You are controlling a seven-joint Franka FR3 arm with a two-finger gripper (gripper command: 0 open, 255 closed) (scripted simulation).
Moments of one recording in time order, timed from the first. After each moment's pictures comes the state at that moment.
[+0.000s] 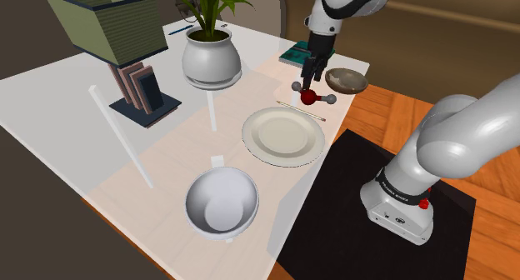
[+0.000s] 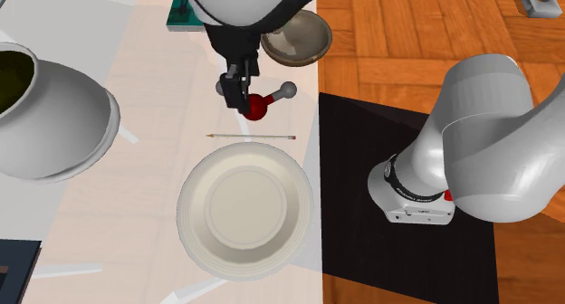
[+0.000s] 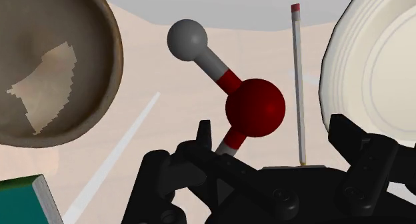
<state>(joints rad) 0.05 -0.43 -0.16 -2.50 0.04 1.97 -0.24</state>
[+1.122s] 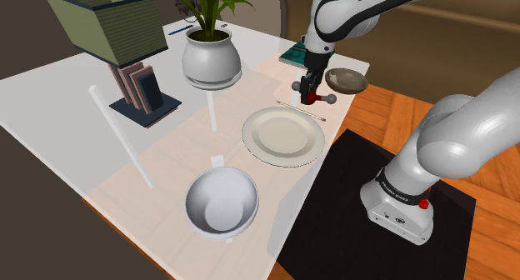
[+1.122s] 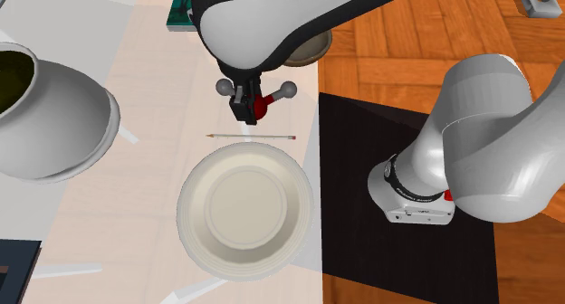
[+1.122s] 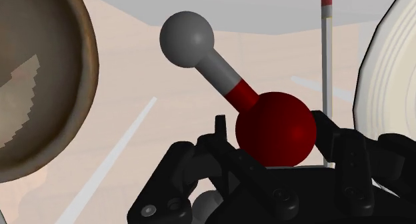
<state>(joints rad) 0.05 -0.36 -0.18 -2.58 0.05 2.10 -0.28</state>
